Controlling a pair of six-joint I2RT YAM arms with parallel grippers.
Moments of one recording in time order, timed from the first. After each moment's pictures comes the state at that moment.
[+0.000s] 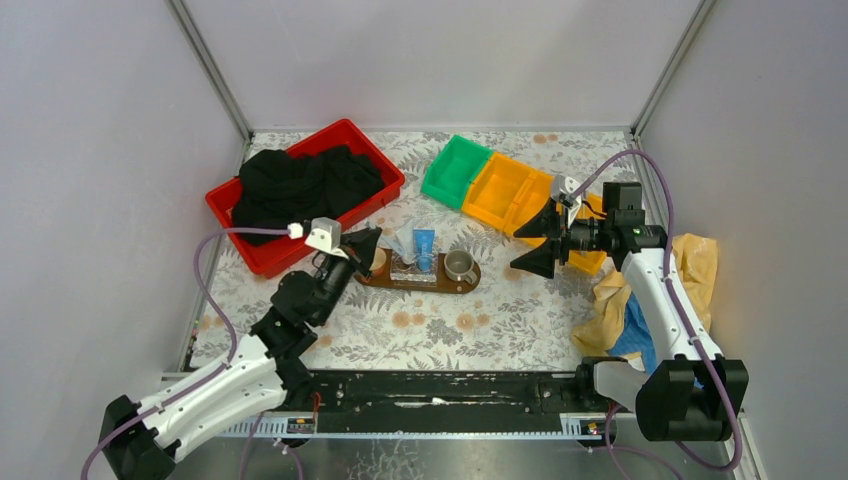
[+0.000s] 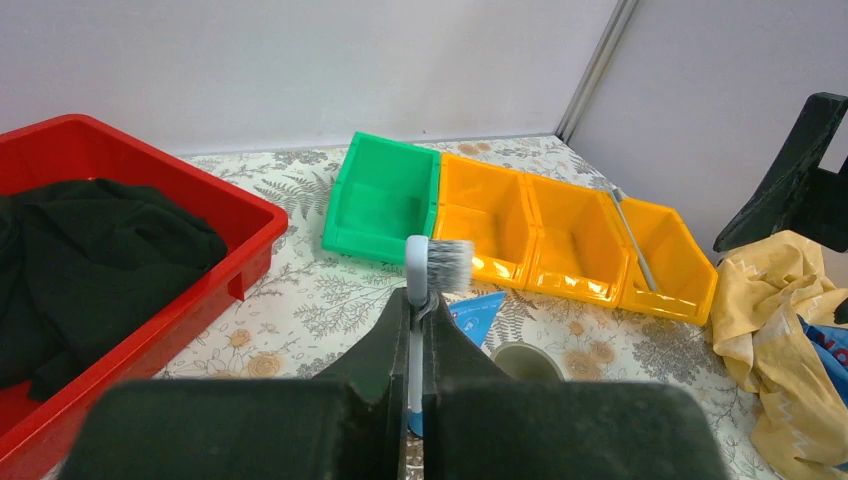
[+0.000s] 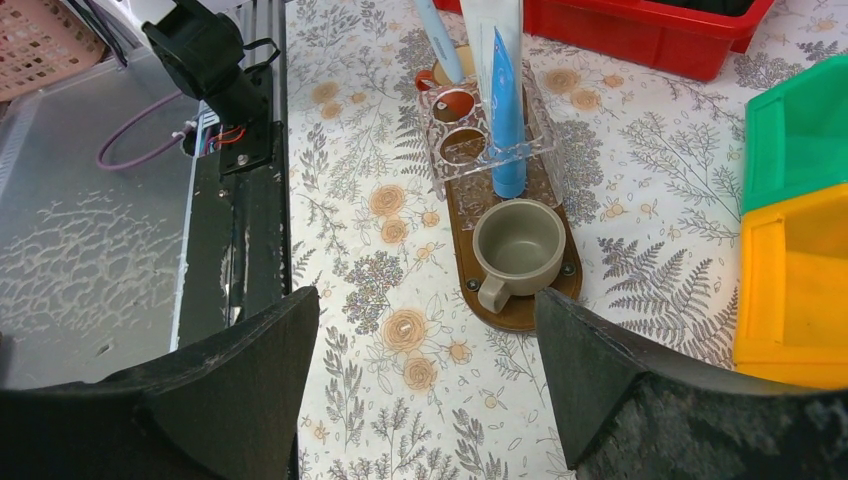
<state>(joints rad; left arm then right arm) -0.78 0.66 0.39 0.43 -0.33 -0.18 0.01 1.14 0.93 -0.65 -1.33 -0.62</state>
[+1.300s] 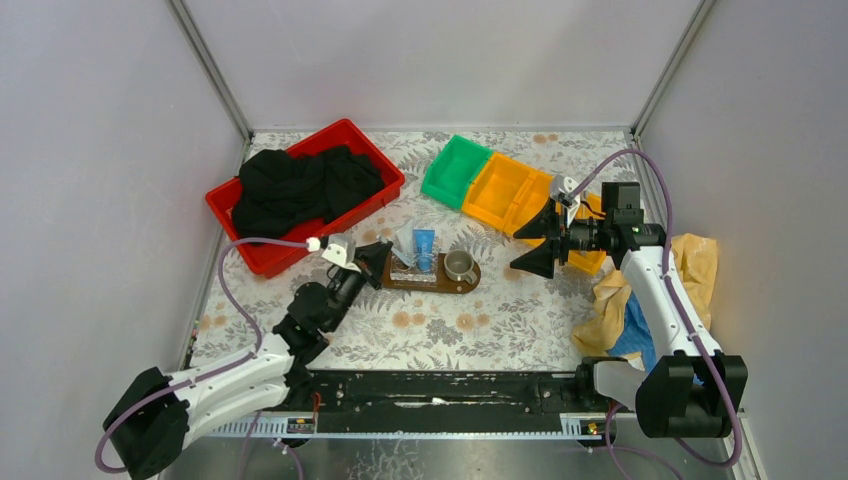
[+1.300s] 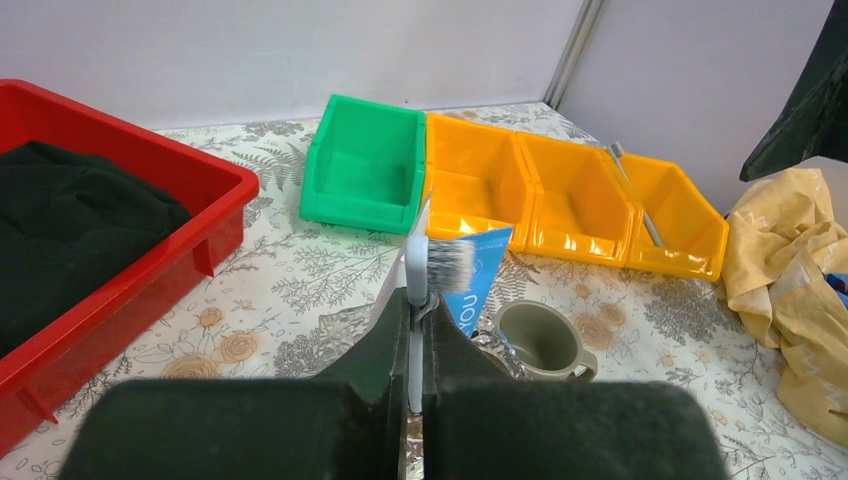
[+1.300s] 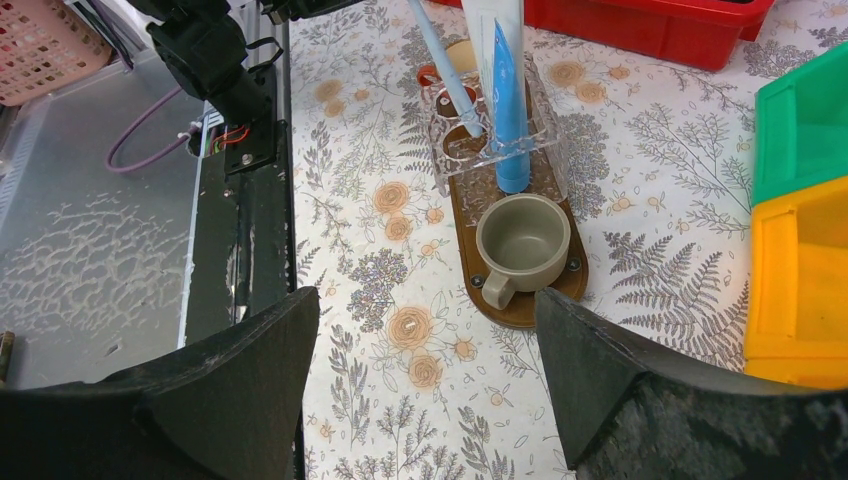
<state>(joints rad) -0.78 0.80 0.19 0.77 -0.28 -0.17 0.01 1.16 0.93 -0.67 -1.33 -0.62</state>
